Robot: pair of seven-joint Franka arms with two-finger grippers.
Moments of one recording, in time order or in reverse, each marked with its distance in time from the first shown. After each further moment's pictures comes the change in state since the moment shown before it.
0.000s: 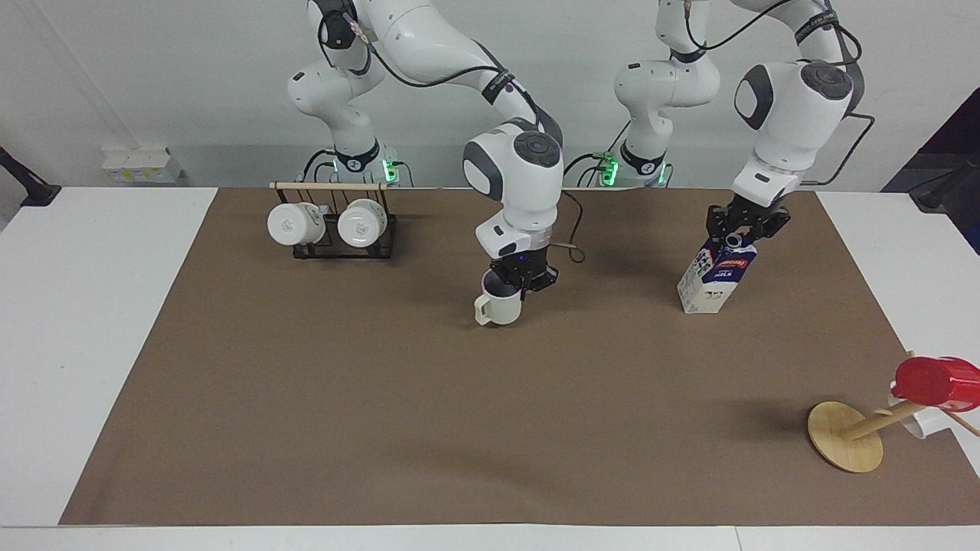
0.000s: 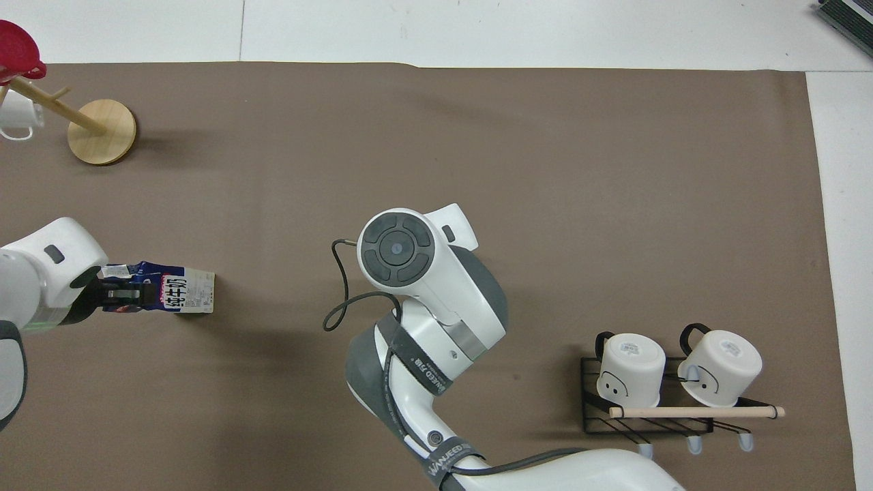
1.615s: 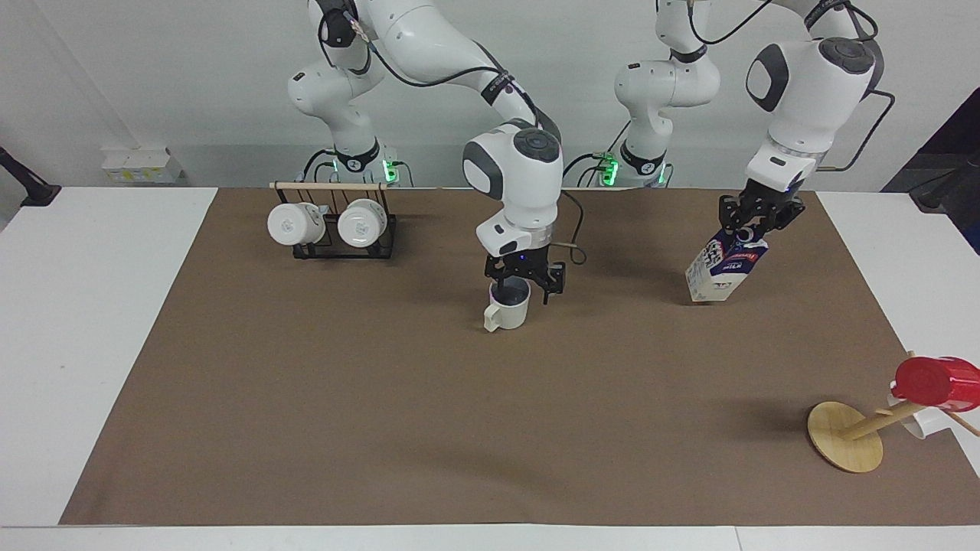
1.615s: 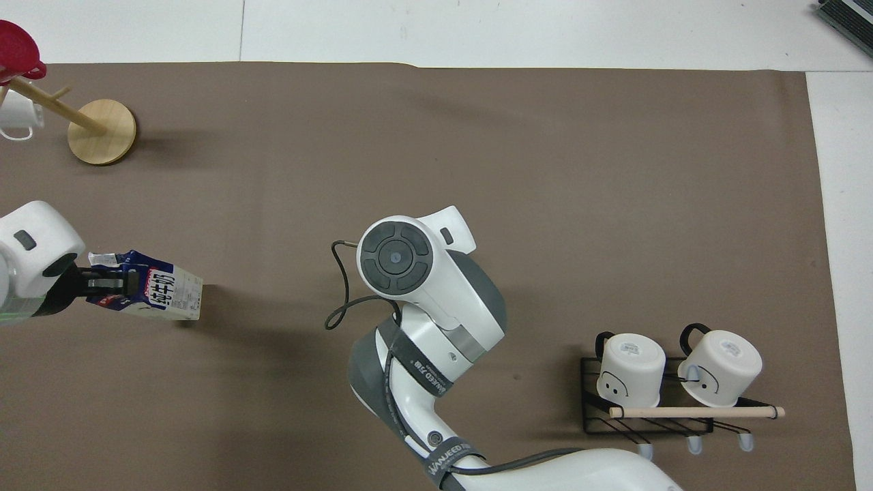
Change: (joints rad) left arm -0.001 0.000 -0.007 0.118 0.000 -0.081 -0.002; right arm -0.073 -0.117 -0.022 -0.018 -0.024 -0.036 -0.109
